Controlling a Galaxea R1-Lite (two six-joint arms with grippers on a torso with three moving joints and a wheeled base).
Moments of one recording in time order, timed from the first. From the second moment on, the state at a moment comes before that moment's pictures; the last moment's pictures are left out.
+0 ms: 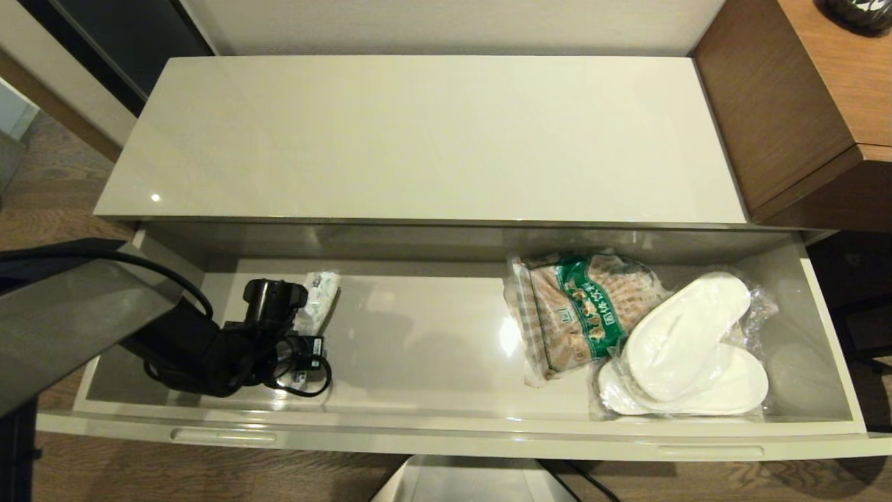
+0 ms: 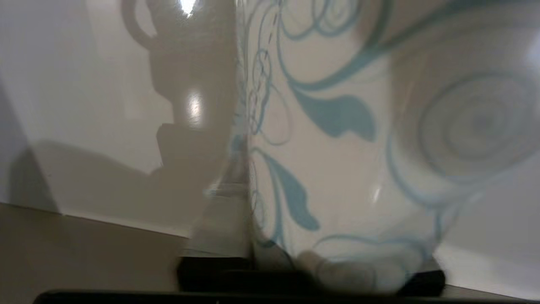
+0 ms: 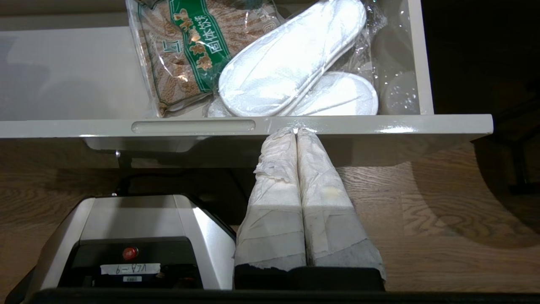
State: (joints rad) left arm -0.19 2.14 -0.92 -0.49 0.27 -0.09; right arm 0.00 0.00 0.00 0.00 -0.02 0.03
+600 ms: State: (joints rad) left arm -0.20 1.82 -0.85 -0.33 0.27 -0.08; right arm 0.00 0.00 0.00 0.00 -0.02 0.03
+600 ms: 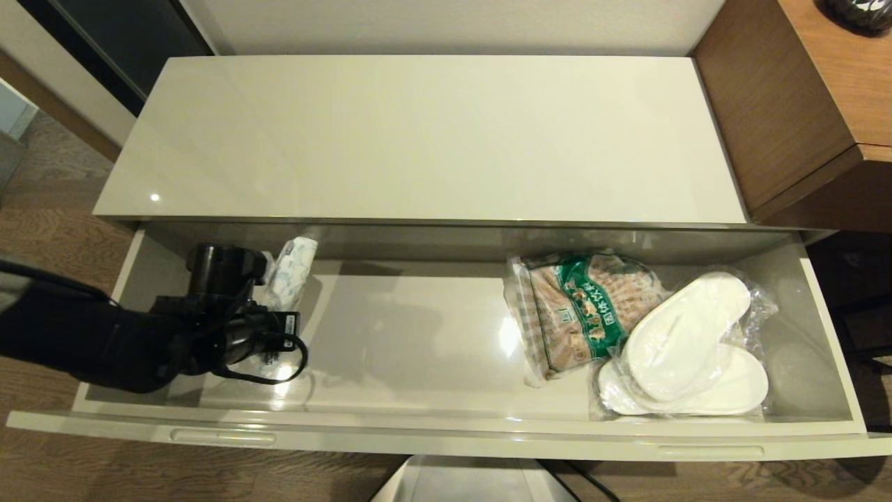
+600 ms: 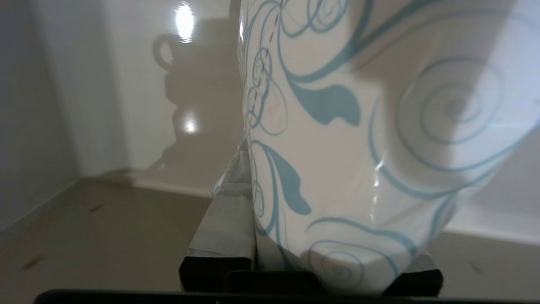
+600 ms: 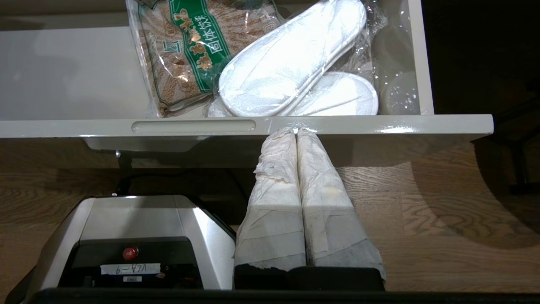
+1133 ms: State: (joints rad) left arm -0.30 1.34 -0.96 0.22 0.26 -0.09; right arm 0.00 0.00 0.00 0.00 -0.02 0.04
